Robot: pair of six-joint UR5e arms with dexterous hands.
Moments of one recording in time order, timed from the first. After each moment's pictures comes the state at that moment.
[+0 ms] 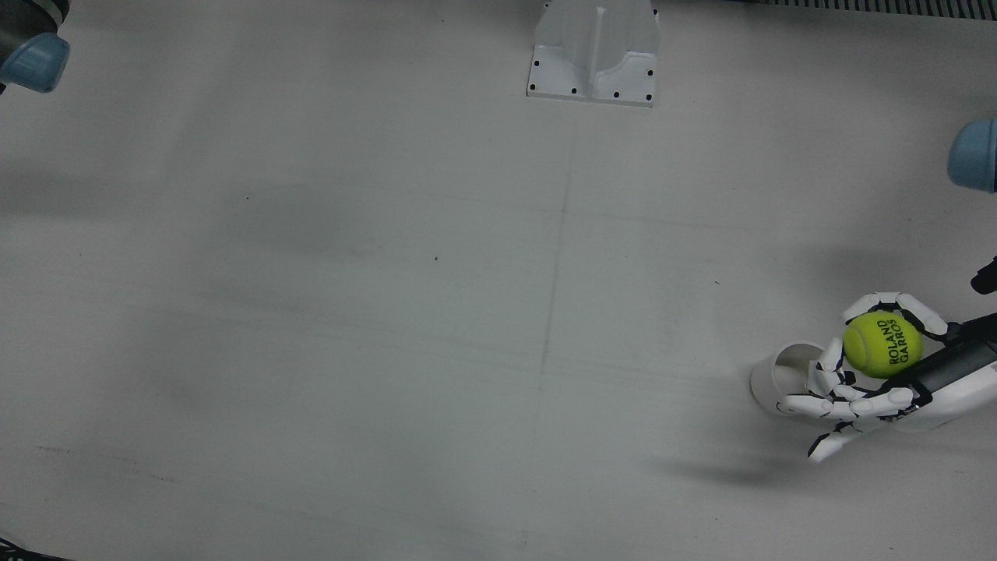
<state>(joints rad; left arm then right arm) -1.05 -1.85 -1.70 -0.04 1.91 0.29 1.50 -1.44 1.49 -3.32 -1.41 0.08</state>
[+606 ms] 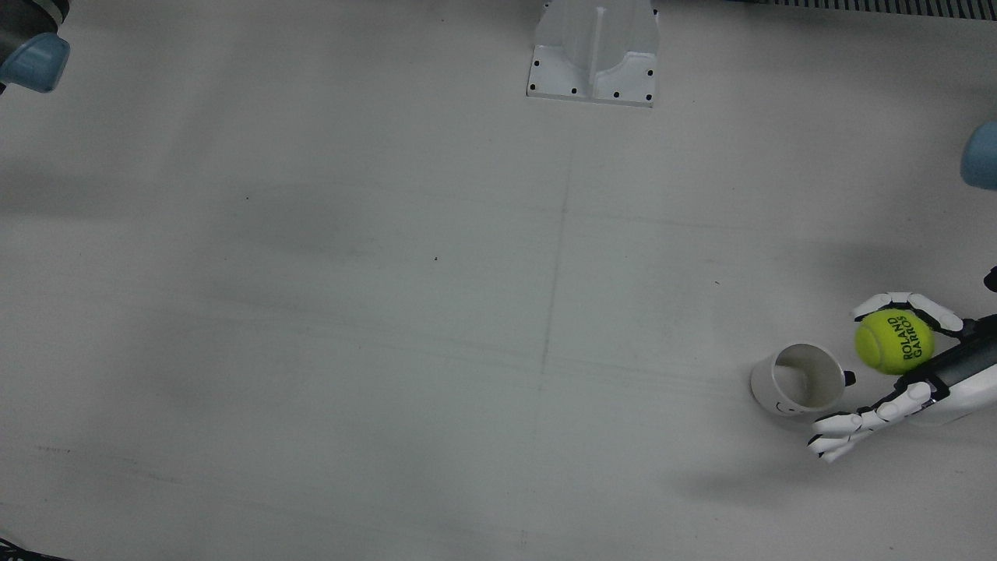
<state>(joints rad) -1.05 -1.80 -1.69 -0.11 1.91 0.28 1.50 -1.44 1.49 -3.32 -1.41 0.08</state>
